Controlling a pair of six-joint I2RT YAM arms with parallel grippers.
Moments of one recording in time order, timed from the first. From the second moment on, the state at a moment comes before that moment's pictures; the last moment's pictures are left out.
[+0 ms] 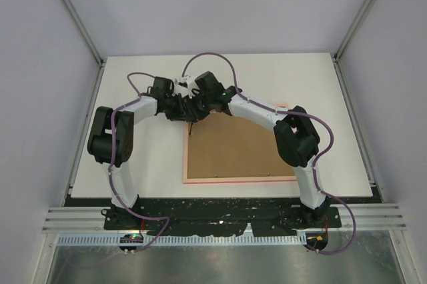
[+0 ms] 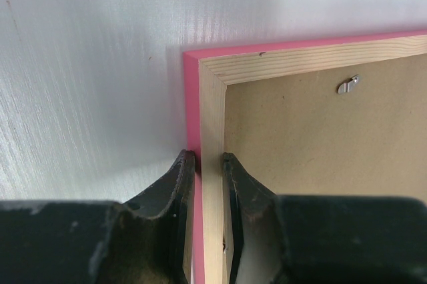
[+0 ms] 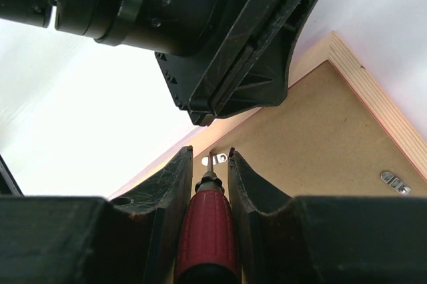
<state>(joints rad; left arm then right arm) -0.23 1.93 1.22 -0.28 0.30 -0.44 0.75 2.10 1.72 -0.37 -0.32 0.10</state>
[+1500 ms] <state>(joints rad) -0.27 2.13 1.61 -0.54 0.17 -0.33 0.22 1.27 0.96 -0.43 -0.19 -0.15</state>
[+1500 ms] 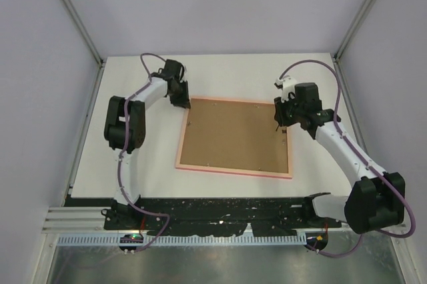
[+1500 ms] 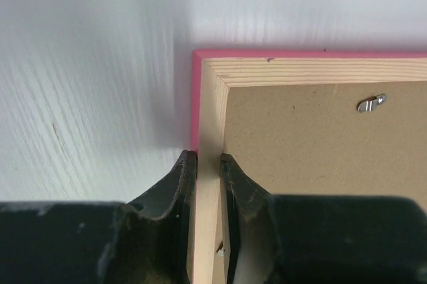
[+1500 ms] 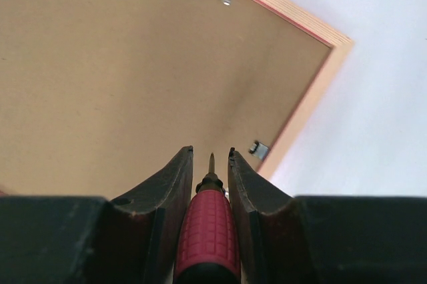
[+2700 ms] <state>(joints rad) -0.44 1.71 1.11 -0.68 0.04 -0.01 -0.01 1.02 0.83 -0.27 0.01 -0.10</state>
